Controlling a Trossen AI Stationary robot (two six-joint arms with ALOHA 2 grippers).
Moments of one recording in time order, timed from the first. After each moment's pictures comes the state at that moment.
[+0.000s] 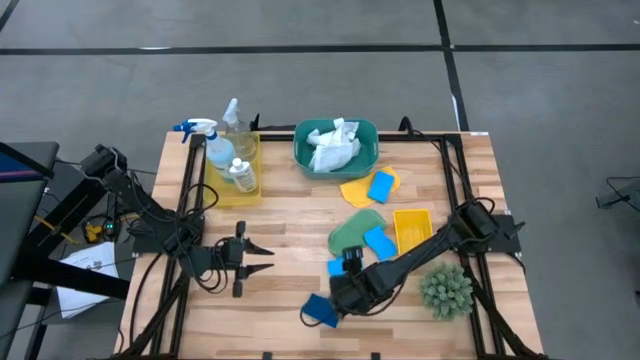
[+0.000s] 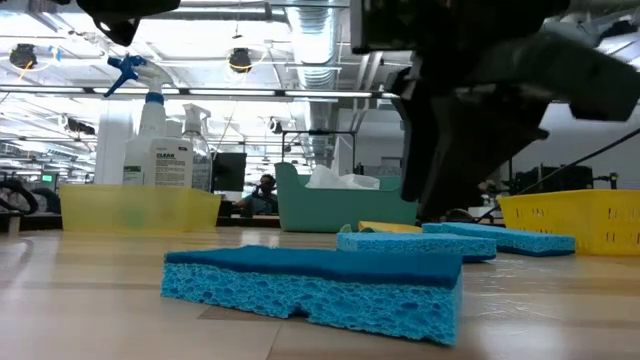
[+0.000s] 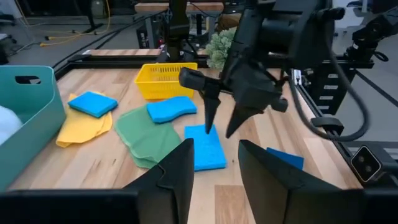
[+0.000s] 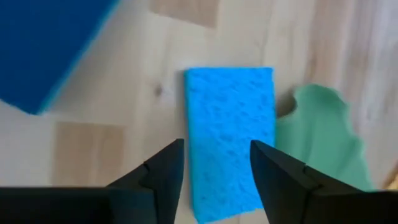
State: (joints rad) left arm -0.73 1.05 0.53 0.20 -0.77 -0.22; right arm 0.51 2.07 1.50 -0.85 0.41 0.29
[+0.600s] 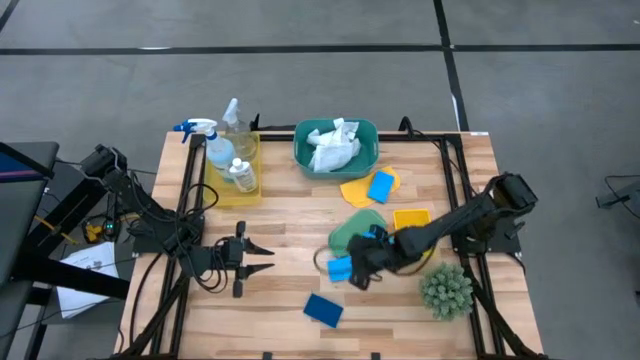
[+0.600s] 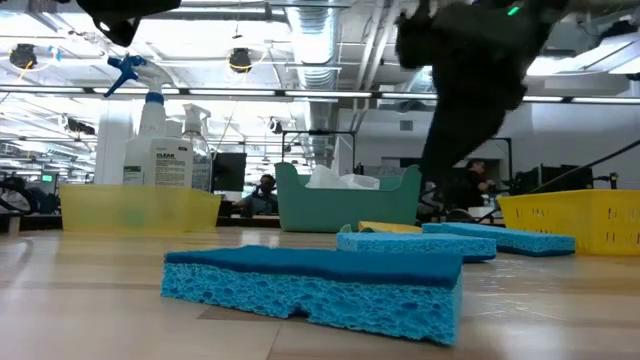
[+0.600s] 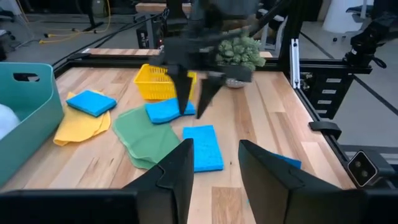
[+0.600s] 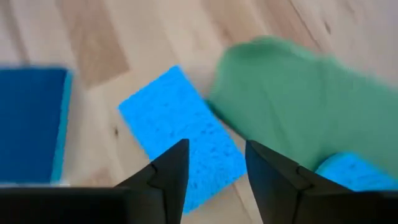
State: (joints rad) left arm -0.73 1.05 0.53 0.21 -0.77 -0.24; right arm 0.40 1.69 1.06 -0.49 0.30 0.77
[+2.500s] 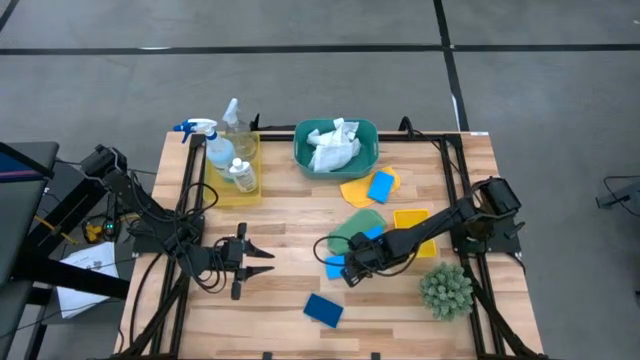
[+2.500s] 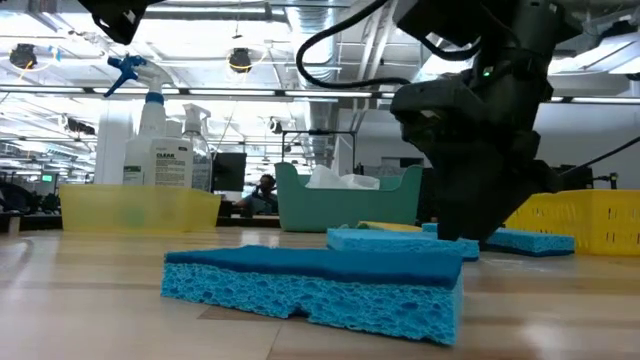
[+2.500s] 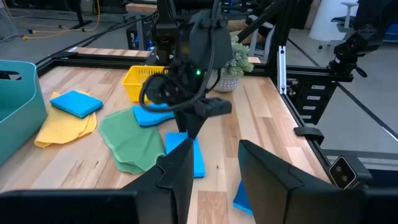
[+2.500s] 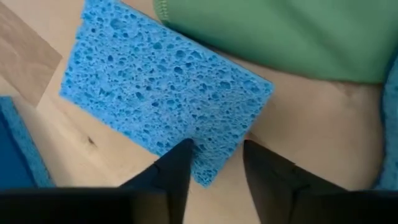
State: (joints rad) left arm -0.73 1.05 0.53 0.24 -0.73 -0.26; right arm 0.34 1.83 1.04 -0.46 0.11 1.23
